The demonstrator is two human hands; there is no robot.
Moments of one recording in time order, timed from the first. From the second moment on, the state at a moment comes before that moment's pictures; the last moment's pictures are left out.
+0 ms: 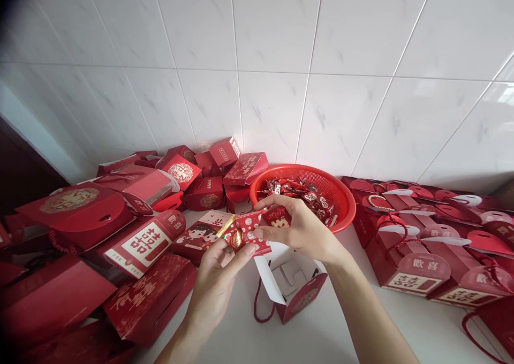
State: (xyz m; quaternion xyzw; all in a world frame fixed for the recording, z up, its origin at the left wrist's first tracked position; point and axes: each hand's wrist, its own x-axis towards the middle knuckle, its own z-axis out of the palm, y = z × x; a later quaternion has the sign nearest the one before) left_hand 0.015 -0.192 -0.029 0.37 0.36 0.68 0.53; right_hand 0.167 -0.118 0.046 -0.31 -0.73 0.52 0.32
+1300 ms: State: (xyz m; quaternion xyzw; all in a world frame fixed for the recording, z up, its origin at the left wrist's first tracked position) left_hand 0.022 -0.208 -0.039 0.63 0.46 0.56 0.28; right_hand 0.252 -0.018 0.001 -0.56 -0.75 0.19 0.30
